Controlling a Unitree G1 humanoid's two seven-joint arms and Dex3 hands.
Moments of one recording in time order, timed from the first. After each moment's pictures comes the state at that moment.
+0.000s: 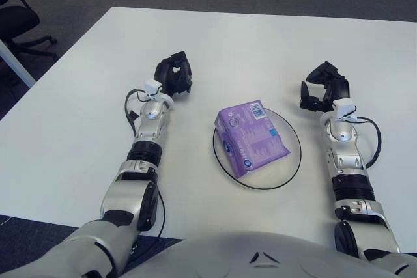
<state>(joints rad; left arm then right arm) -0.53 0.04 0.09 0.73 -0.14 -0.45 -0.15 -0.24 -0.20 -0.13 0.29 -0.05 -0.24 -0.17</state>
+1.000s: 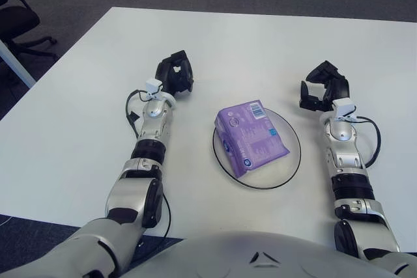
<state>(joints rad) -0.54 0.02 0.14 0.75 -0.14 -0.43 -0.16 -0.24 -0.20 -0.13 0.30 -0.05 -0.24 -0.18</state>
